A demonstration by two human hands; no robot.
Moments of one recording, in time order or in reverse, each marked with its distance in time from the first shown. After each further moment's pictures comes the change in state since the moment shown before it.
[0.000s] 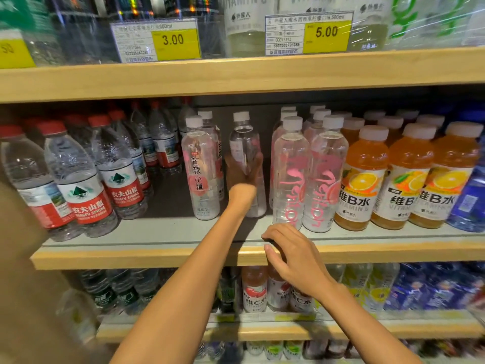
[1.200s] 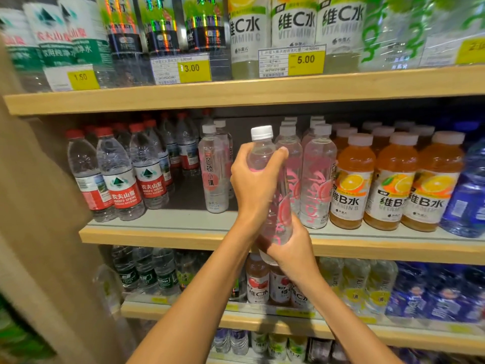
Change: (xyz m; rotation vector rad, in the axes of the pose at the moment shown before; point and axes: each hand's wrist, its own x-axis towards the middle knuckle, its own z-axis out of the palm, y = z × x) left_hand -0.119 0.087 -0.029 -0.346 0.175 0.404; right_hand -0.009 -0.046 -0.031 0.868 0.168 0.330
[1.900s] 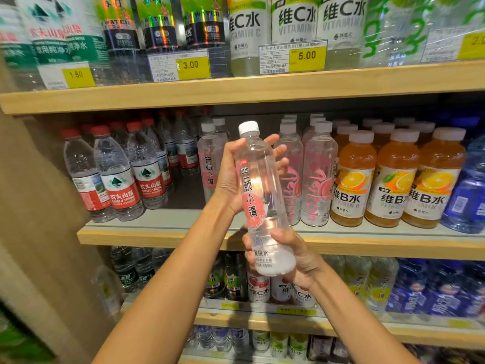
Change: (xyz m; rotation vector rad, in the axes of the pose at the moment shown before) left_hand 0.040 -0.025 -0.028 -0.918 -0.621 -0.699; right_hand 0.005 -0.014 -0.005 0.860 -0.672 0.386
